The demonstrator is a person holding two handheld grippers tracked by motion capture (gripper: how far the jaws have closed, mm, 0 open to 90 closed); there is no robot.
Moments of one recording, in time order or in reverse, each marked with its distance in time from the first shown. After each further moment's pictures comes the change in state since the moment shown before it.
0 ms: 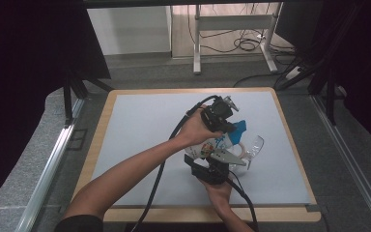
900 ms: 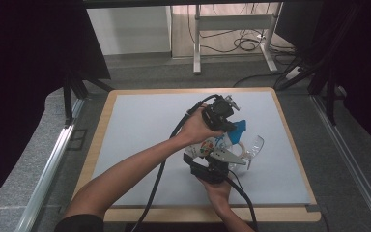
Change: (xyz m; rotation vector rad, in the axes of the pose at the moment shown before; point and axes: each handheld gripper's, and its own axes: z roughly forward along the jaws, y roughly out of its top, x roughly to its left) left arm 0.001 0.004 0.001 0.015 0.009 0.005; right arm 0.004 0.005 0.000 -0.016 0.007 -0.004
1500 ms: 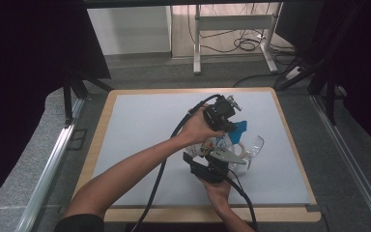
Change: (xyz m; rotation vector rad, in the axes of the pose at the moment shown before) left arm -0.002 0.002 0.001 0.013 0.003 0.011; right arm 0.001 0.002 0.000 -0.007 0.001 -0.001
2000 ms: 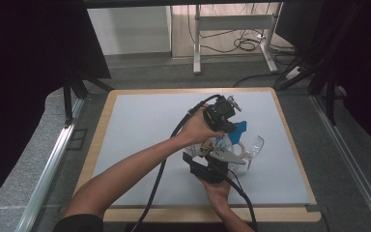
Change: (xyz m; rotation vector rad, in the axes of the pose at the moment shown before) left arm -0.001 0.000 -0.001 0.008 0.003 0.003; right arm 0.001 0.000 0.000 -0.002 -0.003 -0.006
